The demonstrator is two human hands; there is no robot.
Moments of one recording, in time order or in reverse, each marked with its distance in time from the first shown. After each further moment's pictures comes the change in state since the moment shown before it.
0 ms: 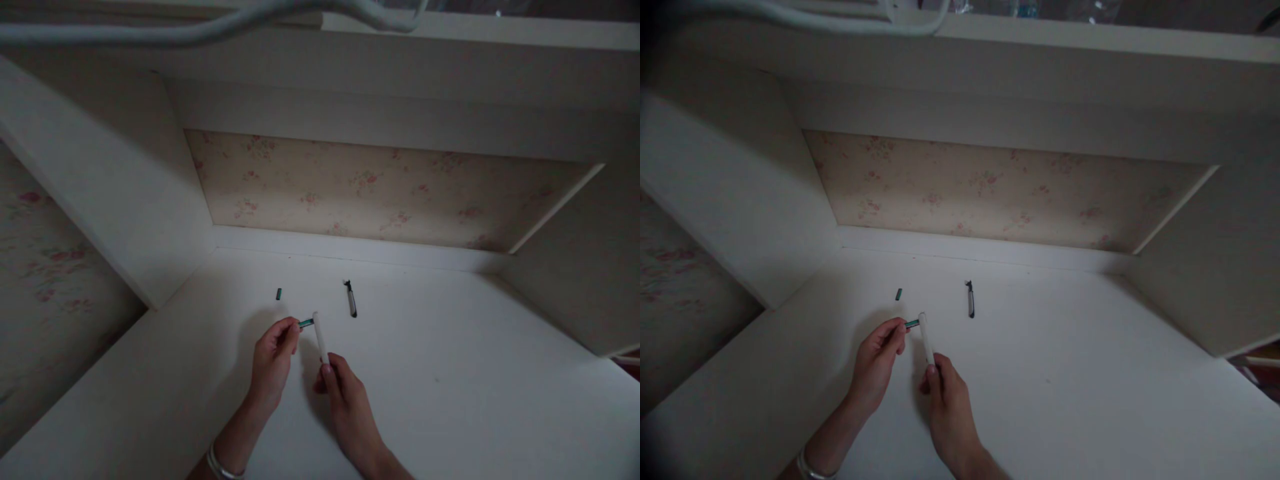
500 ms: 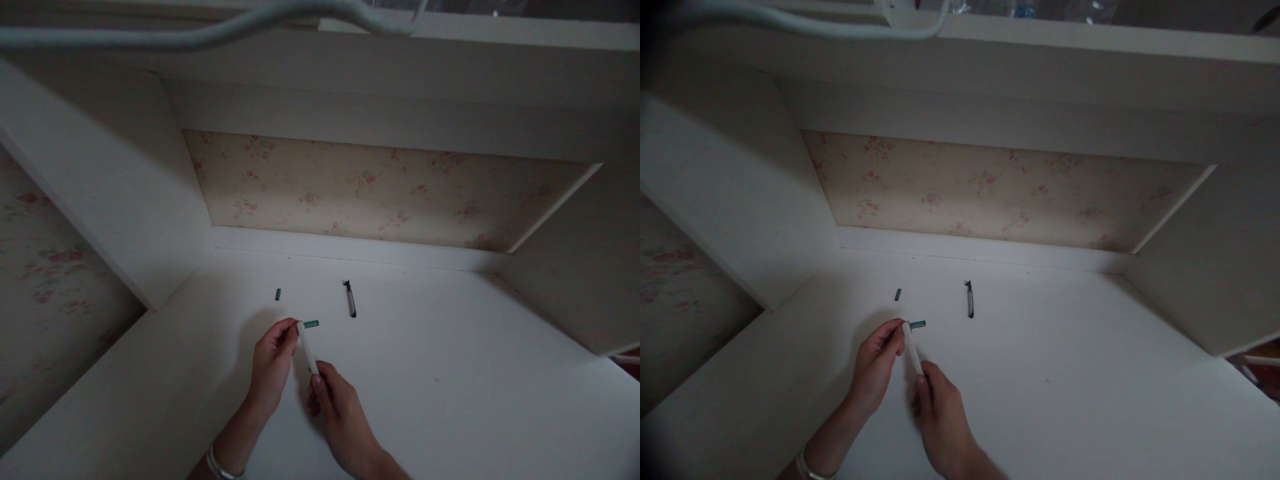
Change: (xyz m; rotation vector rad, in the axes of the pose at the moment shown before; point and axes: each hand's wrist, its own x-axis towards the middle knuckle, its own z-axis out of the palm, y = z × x) left_hand -0.001 0.004 0.001 0.023 0.009 -0.022; right_hand -0.002 -0.001 0.003 0.052 -0.122 0.011
